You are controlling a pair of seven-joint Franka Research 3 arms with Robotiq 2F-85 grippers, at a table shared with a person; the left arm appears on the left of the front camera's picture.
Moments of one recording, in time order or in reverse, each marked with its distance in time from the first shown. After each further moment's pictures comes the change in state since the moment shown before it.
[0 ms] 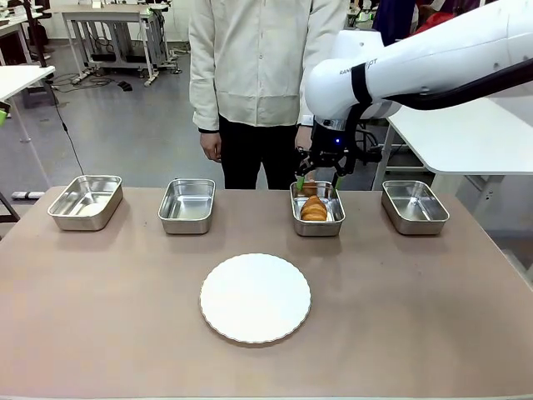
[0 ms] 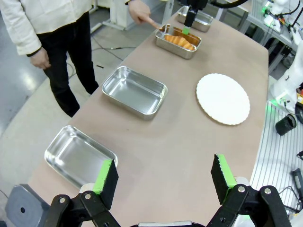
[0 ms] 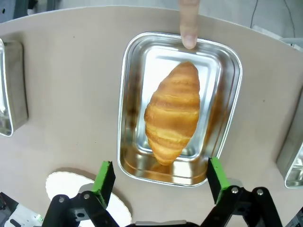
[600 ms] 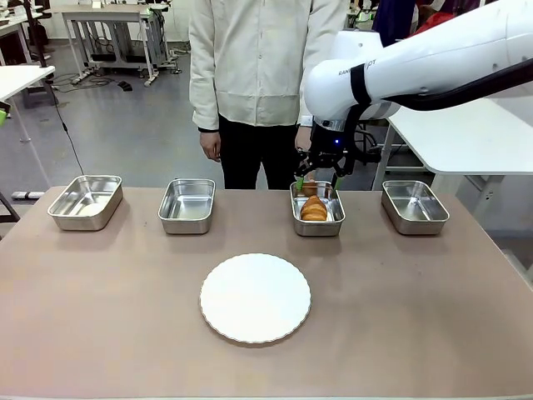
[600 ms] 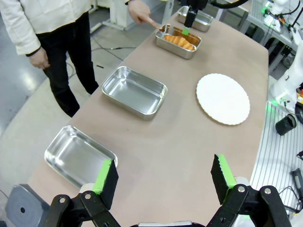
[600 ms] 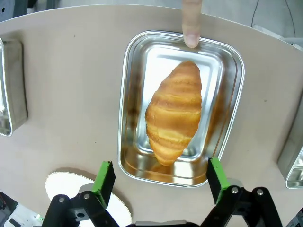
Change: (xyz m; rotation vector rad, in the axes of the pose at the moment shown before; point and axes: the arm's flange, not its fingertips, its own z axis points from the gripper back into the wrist) left arm 0.000 0.000 0.000 0.000 0.000 0.000; right arm 0.000 0.001 -0.002 0.000 0.002 0.002
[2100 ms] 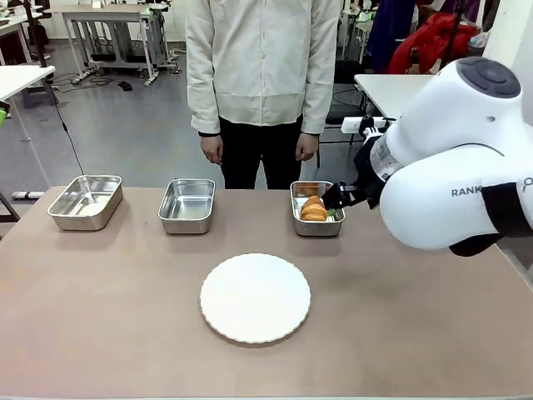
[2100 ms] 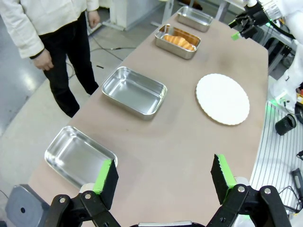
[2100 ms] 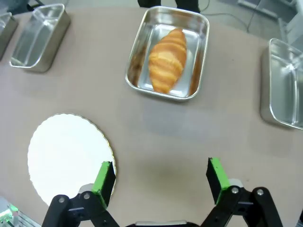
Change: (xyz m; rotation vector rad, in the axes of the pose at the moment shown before) left arm 0.000 0.000 0.000 -0.001 0.000 0.000; right arm -0.241 -0.007 0.045 -0.018 -0.486 0.118
